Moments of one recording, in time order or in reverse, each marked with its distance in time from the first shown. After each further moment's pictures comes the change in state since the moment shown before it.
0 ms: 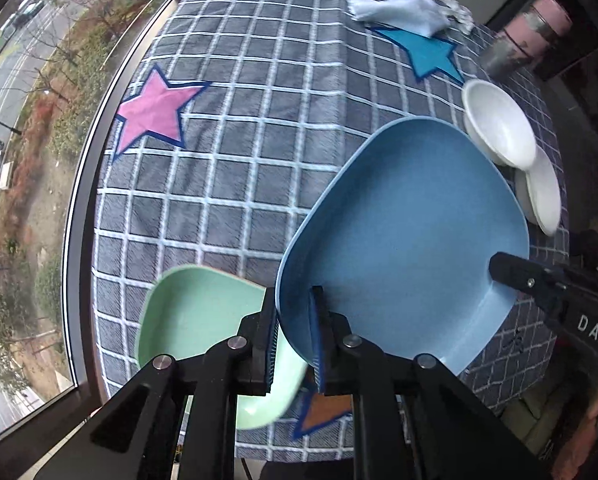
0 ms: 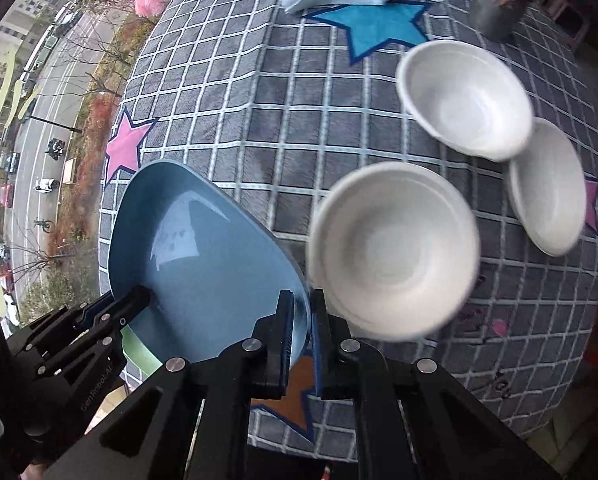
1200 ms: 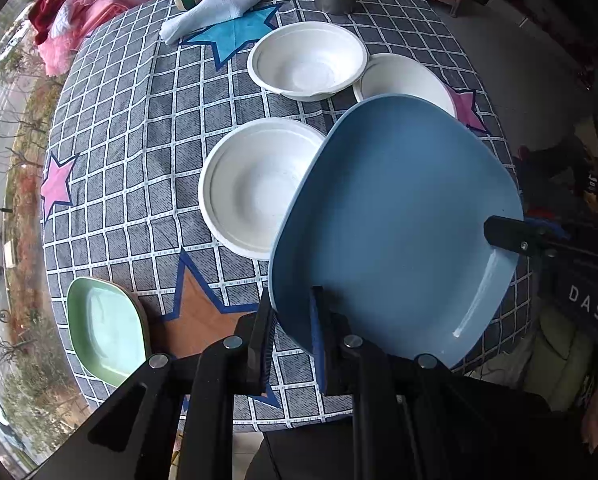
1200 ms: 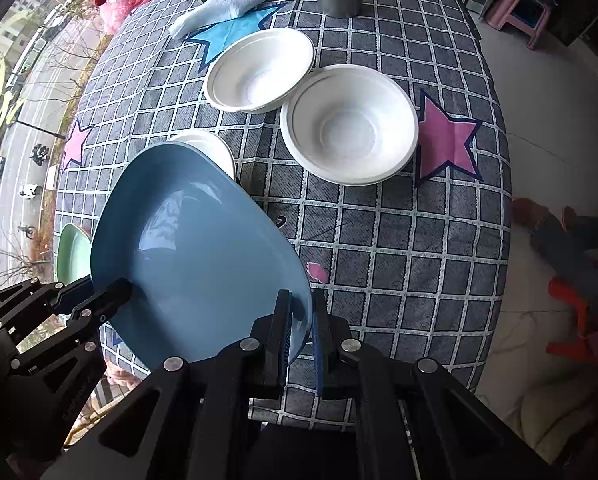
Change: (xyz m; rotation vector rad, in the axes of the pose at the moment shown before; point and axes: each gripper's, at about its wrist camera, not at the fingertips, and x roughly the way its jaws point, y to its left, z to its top) left arm -0.023 -0.201 -0.039 0.265 0.020 0.048; right arm -0.059 -0.173 -0.061 0.004 -0.030 -0.046
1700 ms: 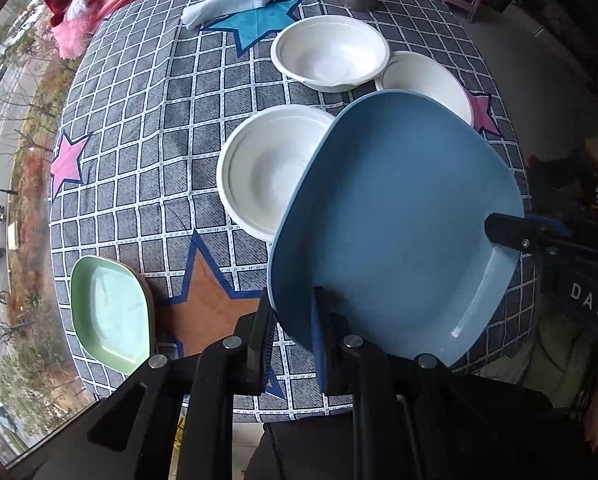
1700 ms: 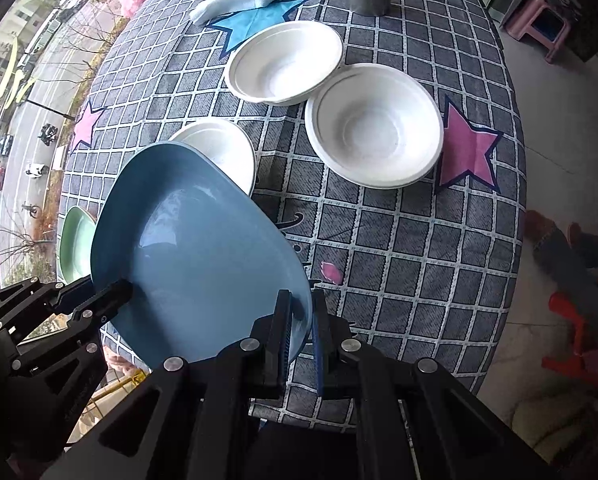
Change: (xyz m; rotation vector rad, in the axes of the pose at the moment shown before) left arm 0.000 0.013 -0.008 -0.057 0.013 0.014; right arm 0.004 0.015 0.005 -0.061 0.011 0.014
